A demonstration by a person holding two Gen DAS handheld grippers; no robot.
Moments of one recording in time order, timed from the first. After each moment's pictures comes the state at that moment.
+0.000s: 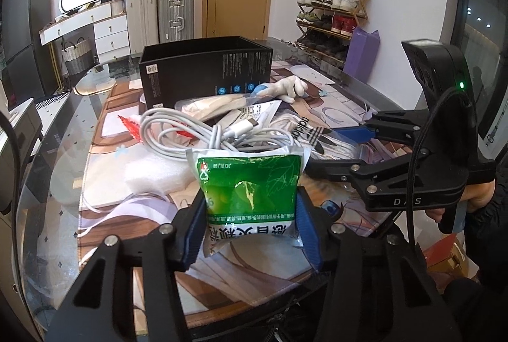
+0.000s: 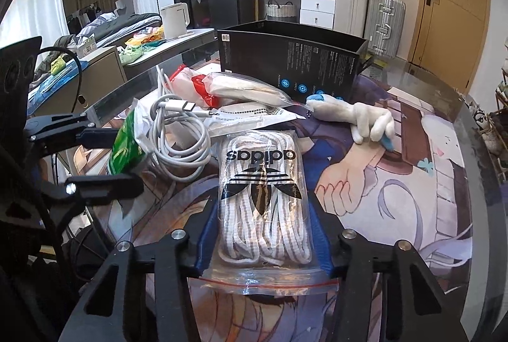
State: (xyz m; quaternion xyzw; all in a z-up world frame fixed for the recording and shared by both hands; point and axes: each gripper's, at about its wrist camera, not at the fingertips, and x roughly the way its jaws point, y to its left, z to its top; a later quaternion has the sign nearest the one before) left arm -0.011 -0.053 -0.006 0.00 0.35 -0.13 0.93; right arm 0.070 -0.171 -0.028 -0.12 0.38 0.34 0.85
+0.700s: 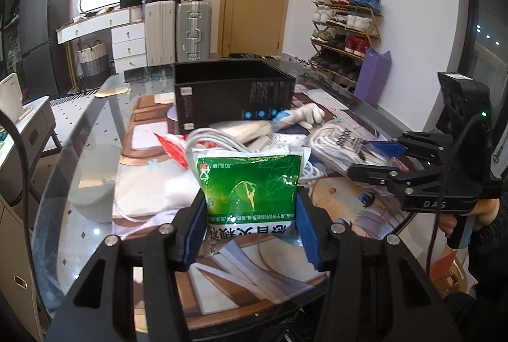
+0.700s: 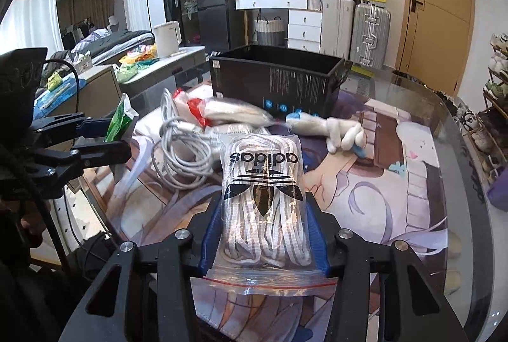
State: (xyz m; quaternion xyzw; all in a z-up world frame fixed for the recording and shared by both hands) left arm -0.019 -0.026 0.017 -0.02 0.32 -0.10 0.94; right arm 0.056 -0.195 -0.002 -0.09 0.35 0.32 0.87
